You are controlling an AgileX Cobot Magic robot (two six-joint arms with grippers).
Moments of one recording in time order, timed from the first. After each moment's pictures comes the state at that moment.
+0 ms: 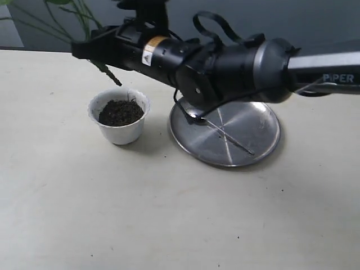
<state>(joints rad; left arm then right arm) -0.38 0.00 0.00 0.00 0.14 0.01 0.78 1.96 -1.30 -0.05 -0.44 0.39</state>
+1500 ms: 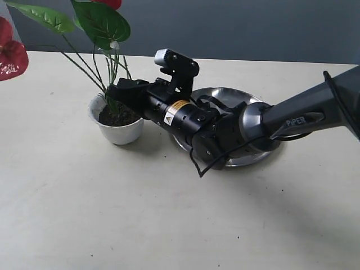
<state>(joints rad) -0.38 0.00 0.00 0.00 0.14 0.01 0.76 2.11 -1.08 -0.02 -0.81 0.67</state>
